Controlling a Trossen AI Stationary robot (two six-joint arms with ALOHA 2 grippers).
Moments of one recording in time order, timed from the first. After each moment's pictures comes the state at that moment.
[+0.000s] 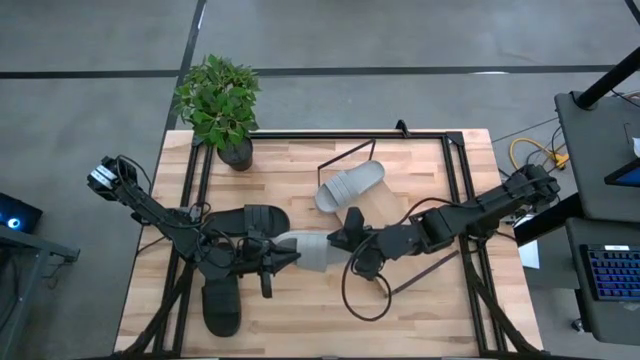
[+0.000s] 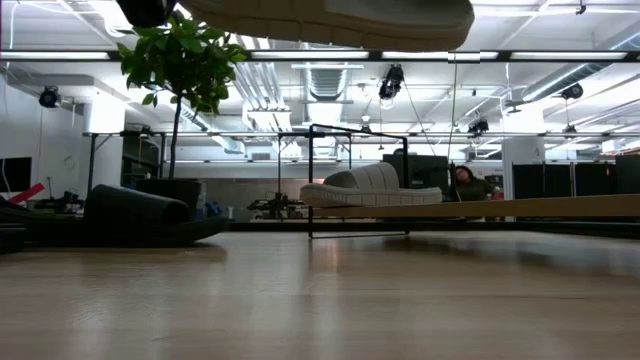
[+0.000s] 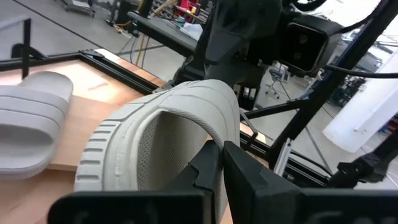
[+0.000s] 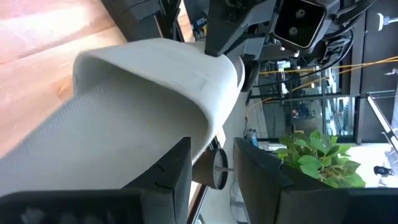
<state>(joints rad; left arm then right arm) -0.63 1.27 0.78 0.38 -0.81 -0.59 0.40 1.50 1.28 -0.23 0.47 -1.07</state>
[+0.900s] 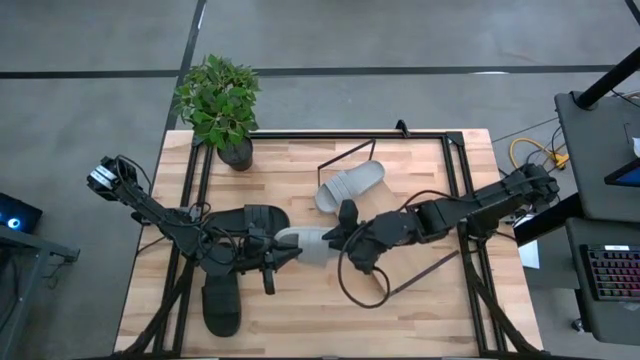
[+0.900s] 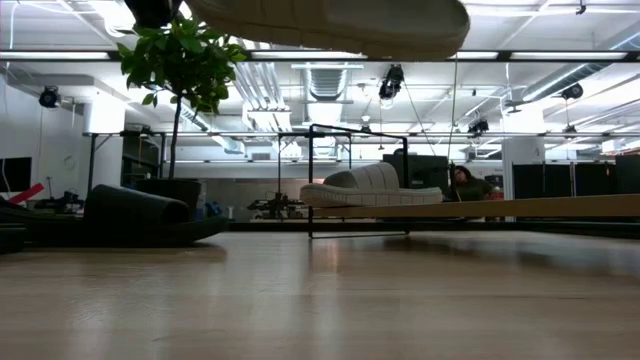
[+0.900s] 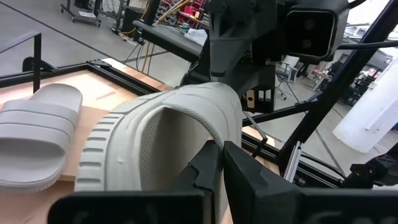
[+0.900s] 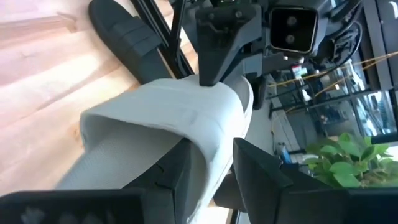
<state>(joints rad) -0.60 1.27 0.78 0.39 -0.81 -0.53 0.33 1.51 1.28 -0.19 0.28 -0.93</state>
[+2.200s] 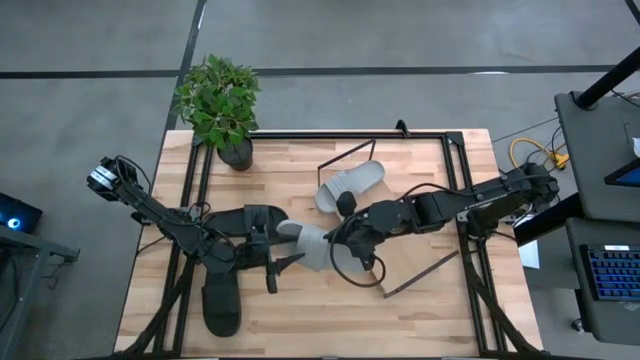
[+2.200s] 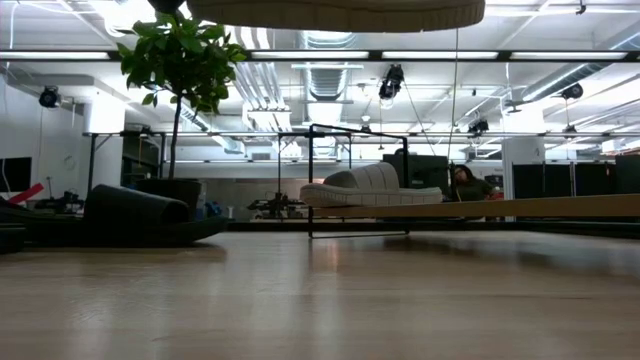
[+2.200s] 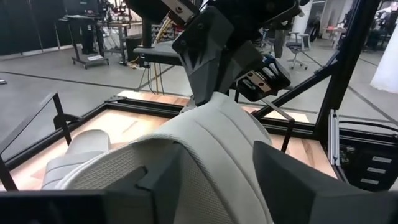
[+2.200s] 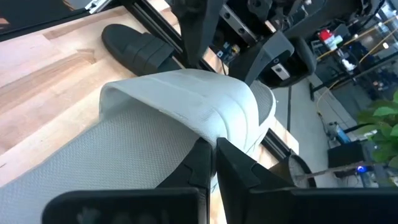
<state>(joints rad) -0.59 1.27 0.78 0.41 -0.80 -0.17 0.25 1.50 1.27 -0.23 0.14 -0.66</state>
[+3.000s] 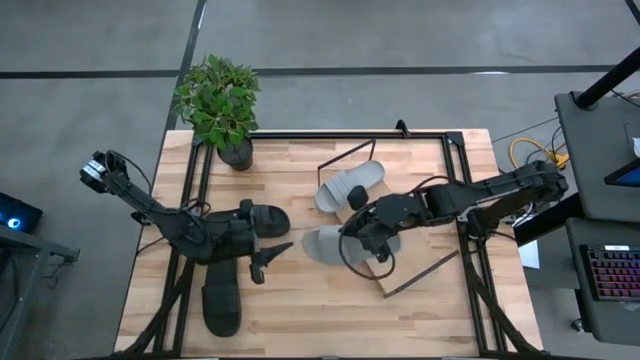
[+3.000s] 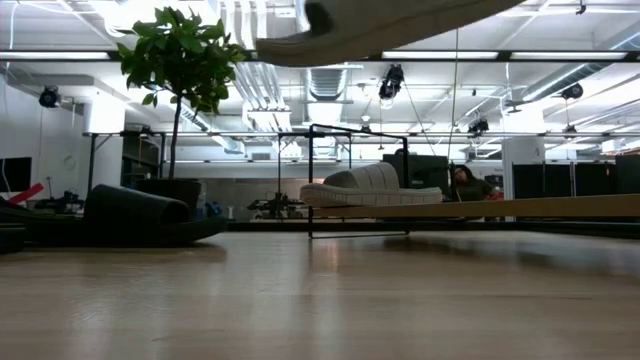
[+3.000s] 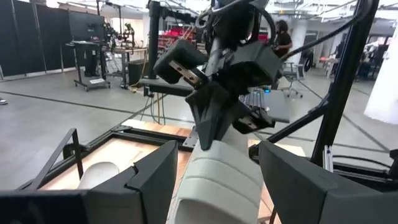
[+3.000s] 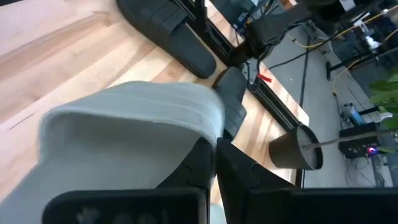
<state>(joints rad) -0.59 1.12 0.78 0.41 -0.82 -0.09 0.24 1.41 1.26 -0.43 0.14 -0.67</state>
